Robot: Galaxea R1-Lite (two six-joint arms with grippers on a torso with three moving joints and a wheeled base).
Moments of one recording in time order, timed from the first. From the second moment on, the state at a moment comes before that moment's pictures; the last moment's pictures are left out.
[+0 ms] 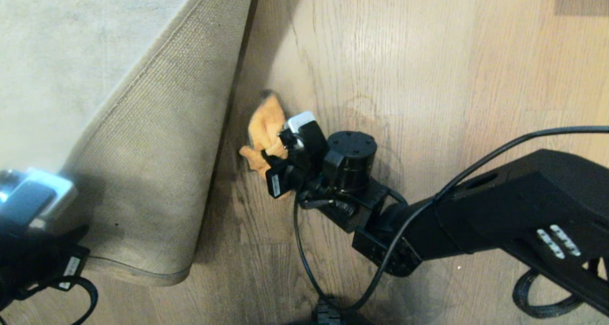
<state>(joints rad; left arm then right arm) -0.01 1.11 -0.42 -0.23 0.25 0.44 0.89 2.20 -1.30 -1.01 -0.10 -0.10</state>
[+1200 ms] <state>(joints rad) -0.02 1.11 -0.41 -0.23 0.25 0.44 0.75 2.30 -1.64 -0.92 -0.10 -0.10</state>
